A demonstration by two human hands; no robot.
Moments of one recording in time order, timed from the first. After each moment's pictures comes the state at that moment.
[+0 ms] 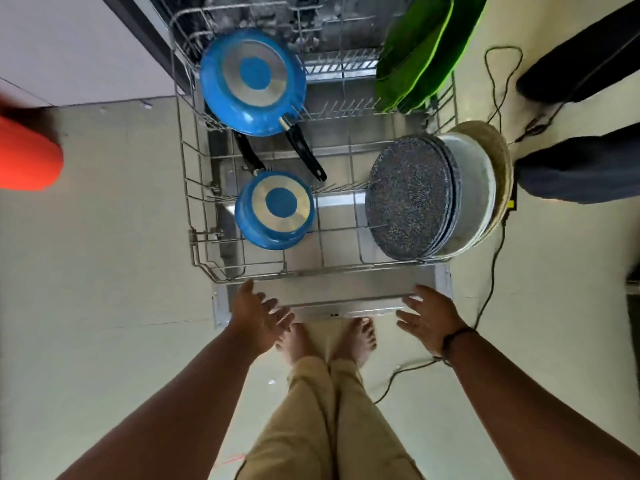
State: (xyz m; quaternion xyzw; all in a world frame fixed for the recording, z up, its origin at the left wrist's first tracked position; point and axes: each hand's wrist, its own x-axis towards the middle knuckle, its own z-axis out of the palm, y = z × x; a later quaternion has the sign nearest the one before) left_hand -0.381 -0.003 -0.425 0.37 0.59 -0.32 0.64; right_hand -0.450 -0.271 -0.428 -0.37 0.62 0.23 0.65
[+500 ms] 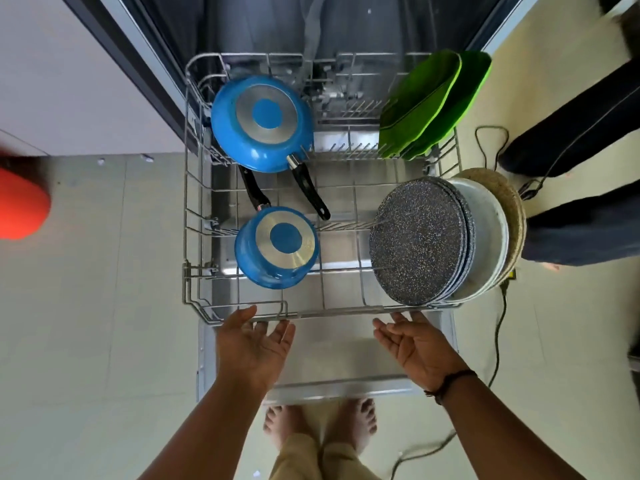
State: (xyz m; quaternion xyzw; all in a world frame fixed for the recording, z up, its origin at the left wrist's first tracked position) left_hand -0.310 -0.010 -0.428 0.24 0.53 -0.21 0.78; right_hand -0.364 -0.254 -0.449 -0.31 0.52 0.15 0.79
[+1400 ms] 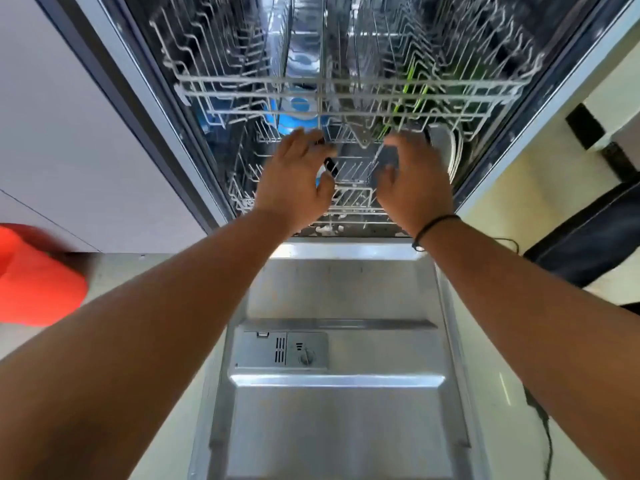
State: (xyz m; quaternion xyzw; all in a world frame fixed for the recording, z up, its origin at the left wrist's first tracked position) left_hand -0.005 -0.086 -0.301 0.91 -0.24 0.18 0.28; right_hand -0.033 -0.272 -0.297 -0.95 0.02 -0.21 0.24
